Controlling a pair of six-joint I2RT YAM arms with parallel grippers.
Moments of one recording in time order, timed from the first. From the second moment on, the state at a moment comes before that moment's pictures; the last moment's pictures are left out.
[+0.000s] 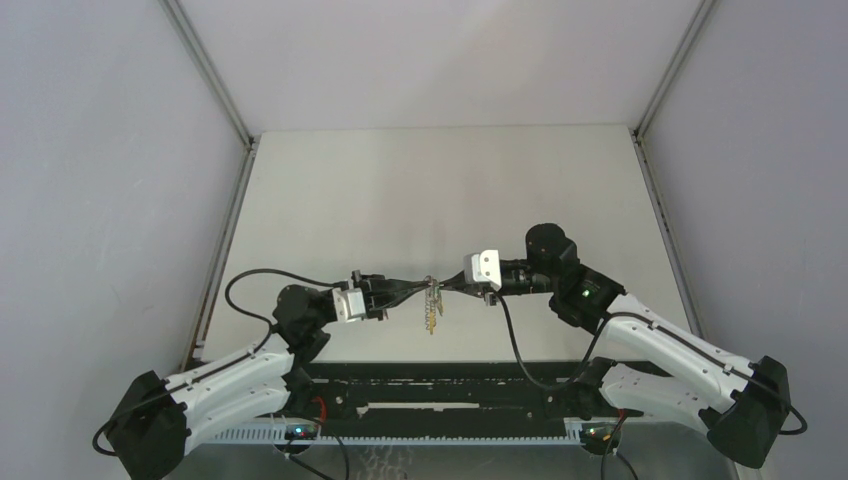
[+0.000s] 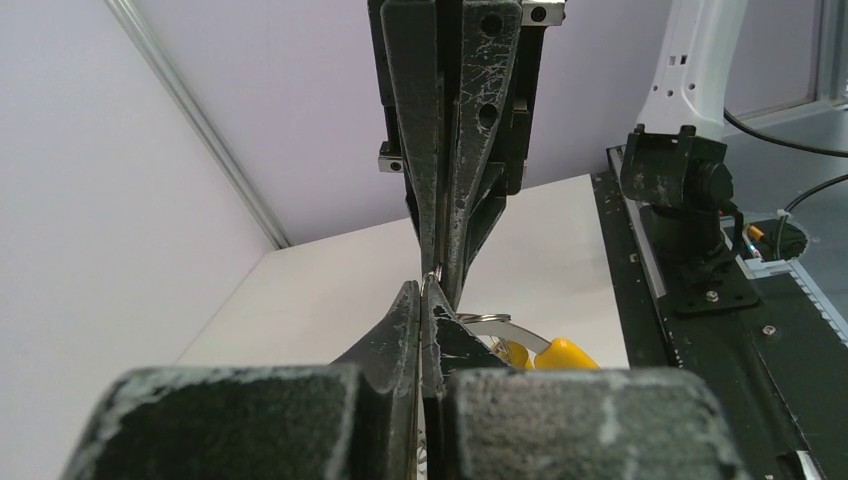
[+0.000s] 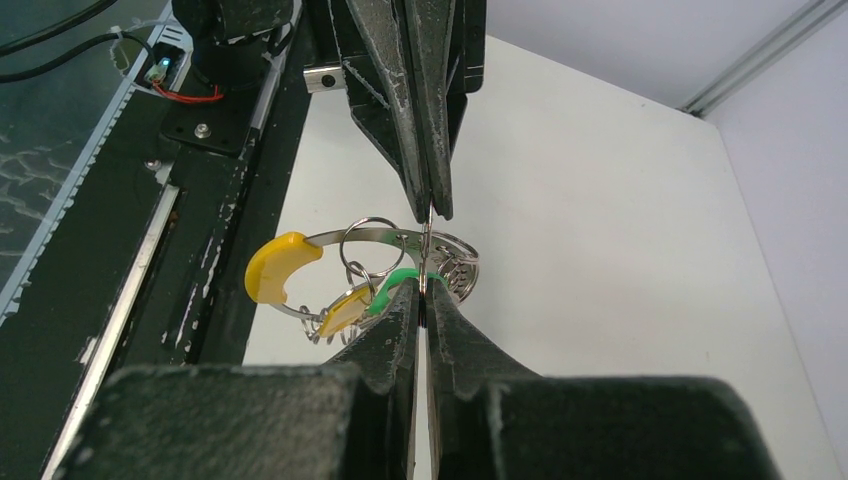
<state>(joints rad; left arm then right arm) -0.76 0.83 0.26 0.99 0.68 0.11 0.81 0.95 0.77 -0.08 -0.74 -0.53</state>
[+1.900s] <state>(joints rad) -0.77 0.80 0.26 0.85 0.63 0.17 0.84 1.00 0.88 -0.20 -0.68 -0.52</state>
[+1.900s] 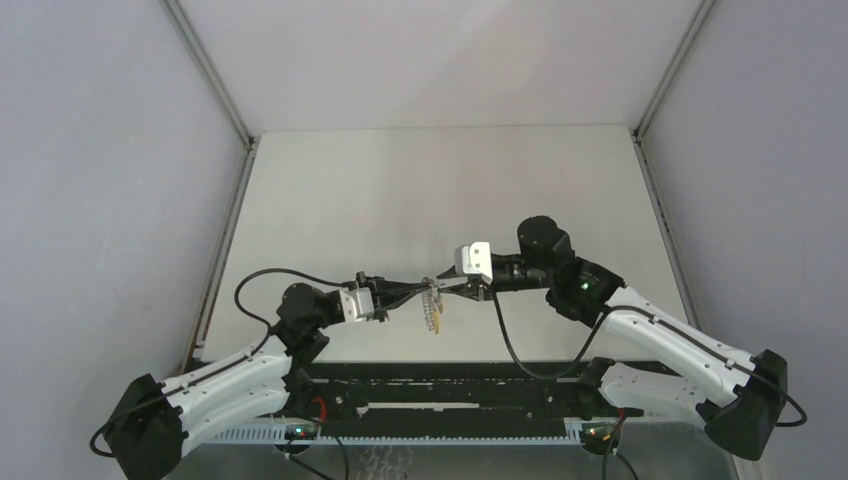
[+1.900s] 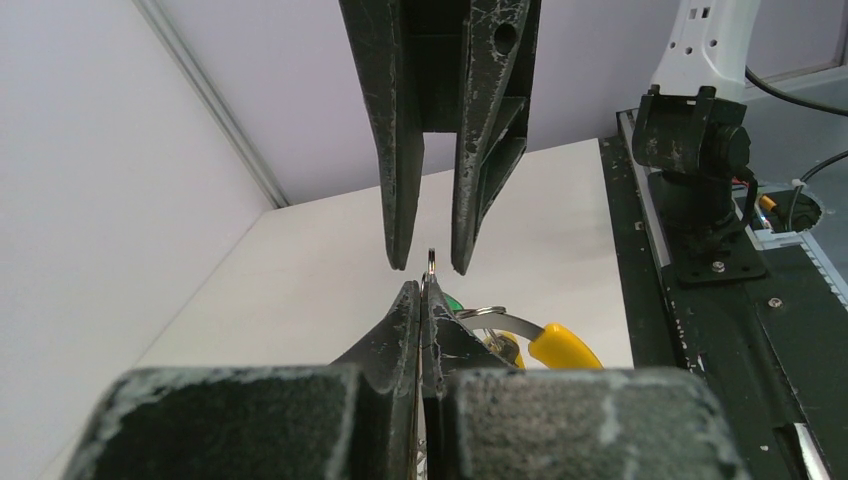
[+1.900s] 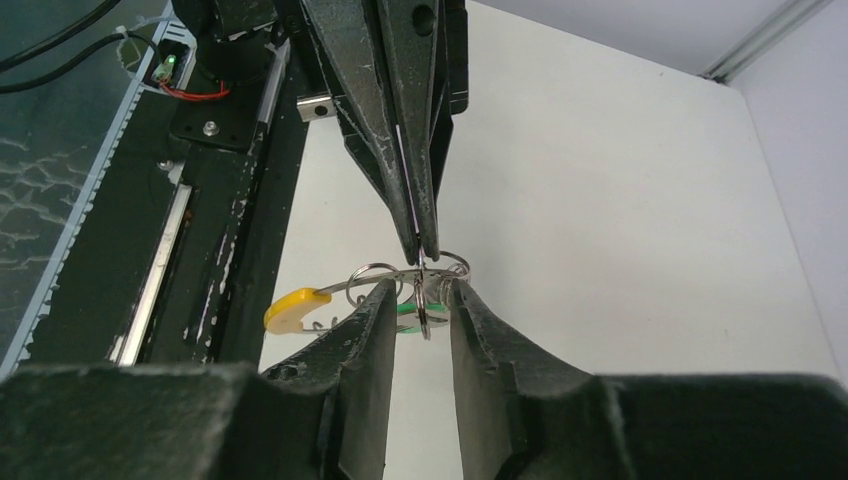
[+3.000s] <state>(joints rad) -0.77 0.80 0.26 0.87 0.64 0.17 0.82 0.98 0.88 -0.29 -0.68 -0.57</state>
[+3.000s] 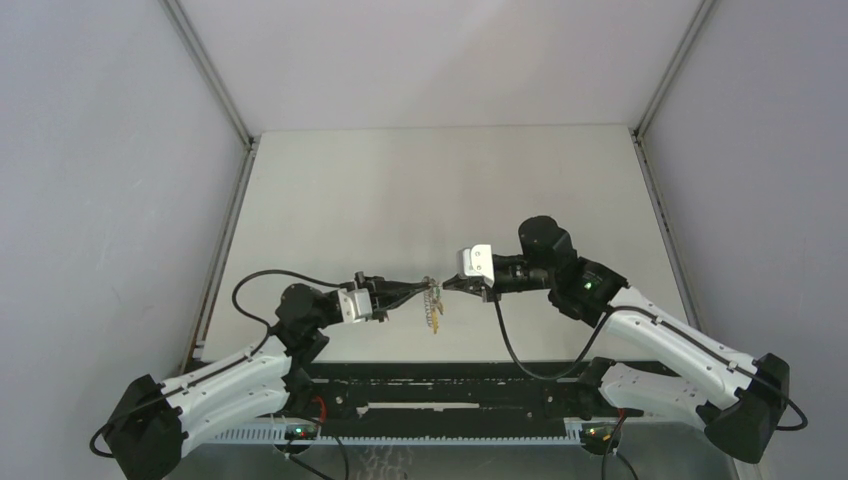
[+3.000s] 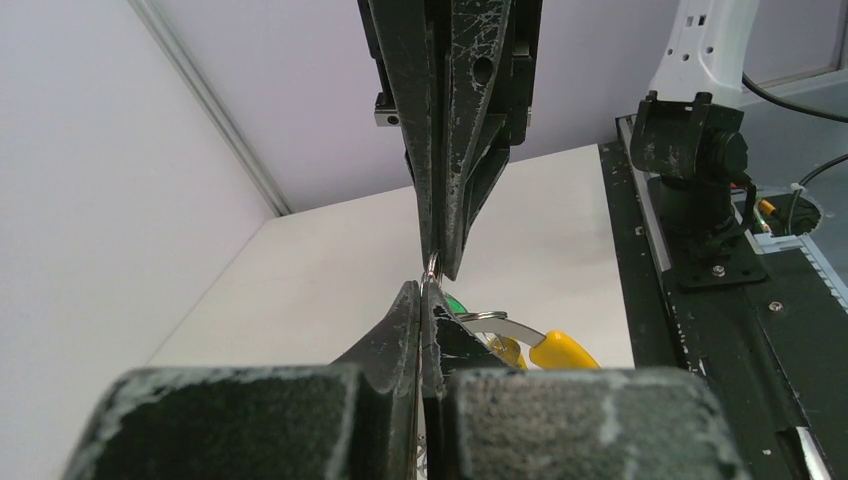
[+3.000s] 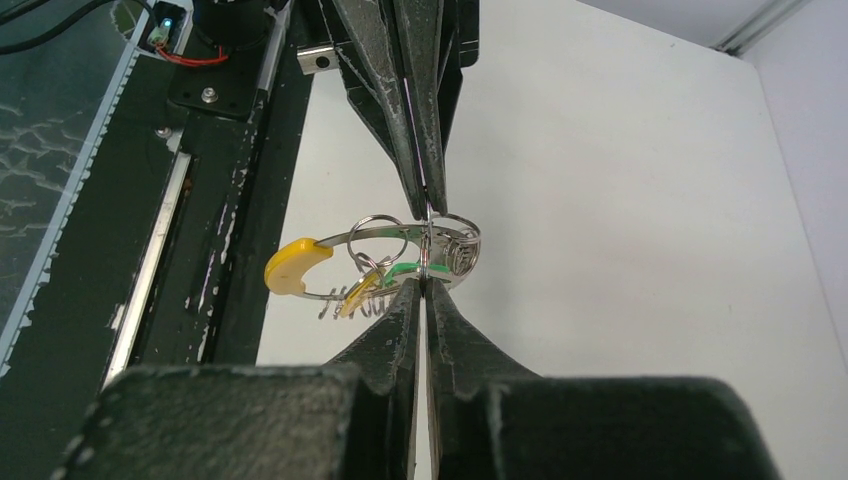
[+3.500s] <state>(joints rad) -0.77 0.80 0.26 0.85 0.65 0.17 0.82 1.01 0.91 -0.31 -0.67 -0.57</state>
